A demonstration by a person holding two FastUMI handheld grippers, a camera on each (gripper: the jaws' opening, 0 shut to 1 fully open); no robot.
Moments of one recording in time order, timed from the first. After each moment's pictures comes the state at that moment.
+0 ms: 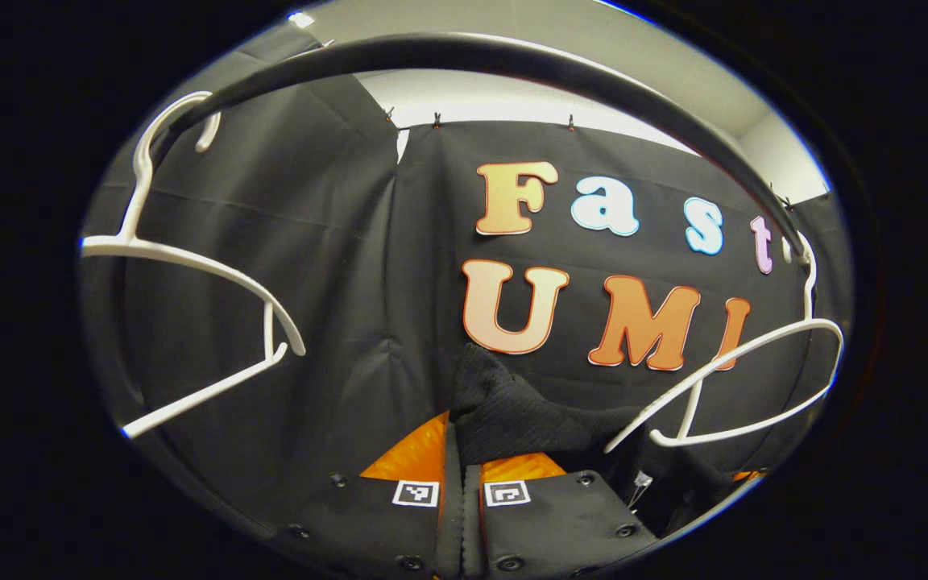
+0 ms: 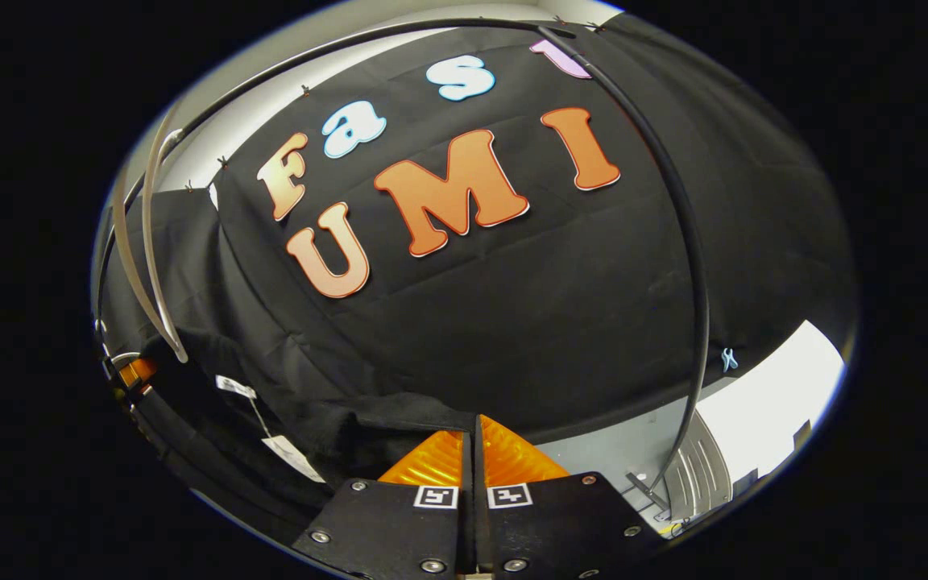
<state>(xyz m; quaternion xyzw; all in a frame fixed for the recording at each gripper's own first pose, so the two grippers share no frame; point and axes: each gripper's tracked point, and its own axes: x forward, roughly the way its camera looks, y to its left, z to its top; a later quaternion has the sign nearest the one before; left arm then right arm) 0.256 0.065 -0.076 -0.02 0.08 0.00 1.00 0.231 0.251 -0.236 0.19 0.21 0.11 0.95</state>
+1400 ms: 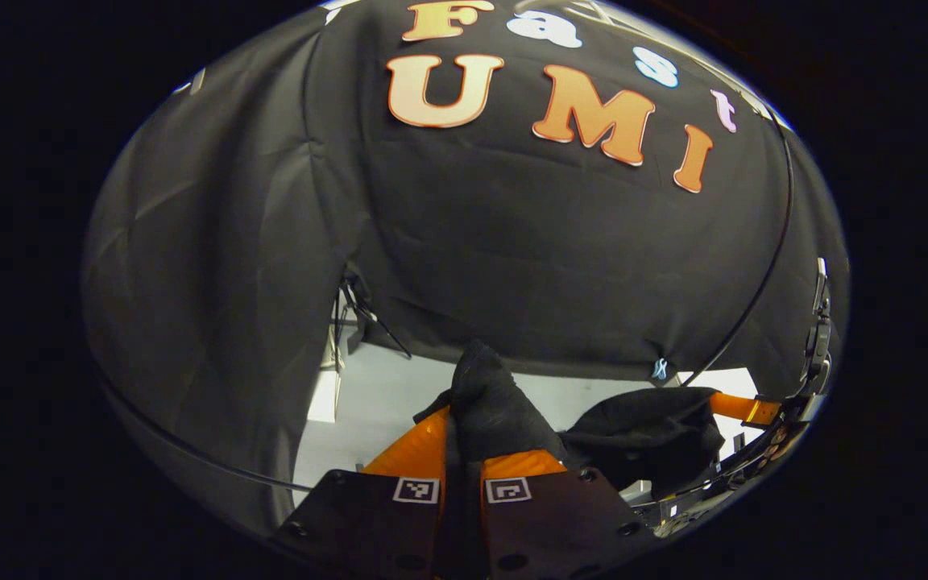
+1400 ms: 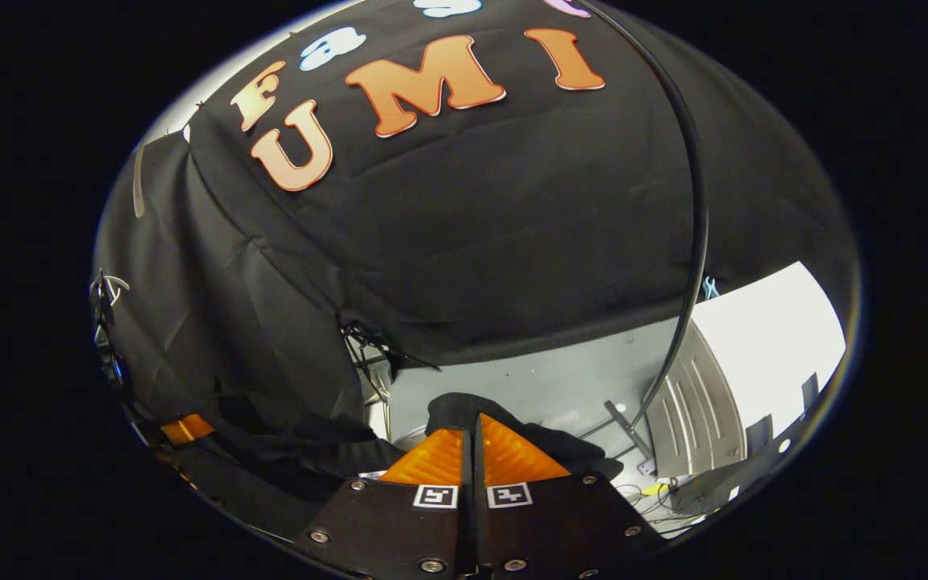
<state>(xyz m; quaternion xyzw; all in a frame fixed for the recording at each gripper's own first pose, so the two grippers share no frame) 0.150 -0.023 -0.396 0.01 0.41 -0.11 0.91 0.169 0.276 -0.431 0.16 0.38 0.10 0.91</state>
